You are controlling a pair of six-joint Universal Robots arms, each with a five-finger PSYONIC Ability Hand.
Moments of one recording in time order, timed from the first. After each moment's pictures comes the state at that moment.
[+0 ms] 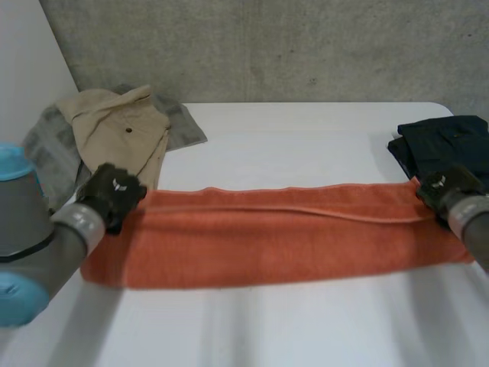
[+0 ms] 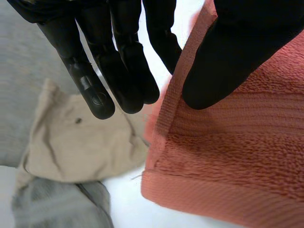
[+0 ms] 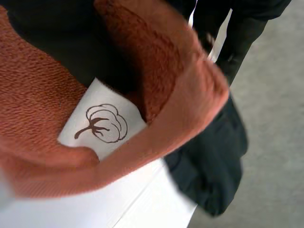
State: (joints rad) left arm 4.44 -1.93 -1.65 3.26 -1.49 3.97; right arm 1.68 -1.13 1.59 -0.10 1.54 2.09; left_hand 1.16 1.20 1.20 1.20 0.96; right_hand 1.13 1.18 1.19 1.20 1.02
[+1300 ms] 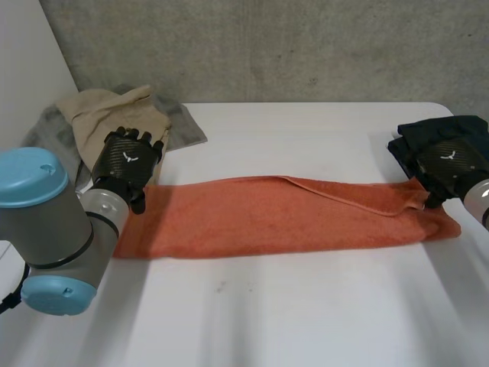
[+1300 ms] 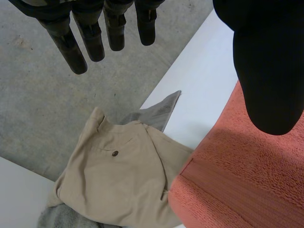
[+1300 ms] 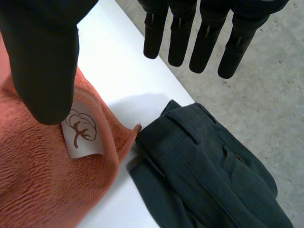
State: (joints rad) left arm 4.32 -1.93 -1.67 3.49 -1.63 3.77; right arm 1.50 -1.05 1.53 -0.25 1.13 2.45; left_hand 0.19 0.20 0.21 0.20 0.05; right_hand 0.46 0.44 0.46 0.46 0.30
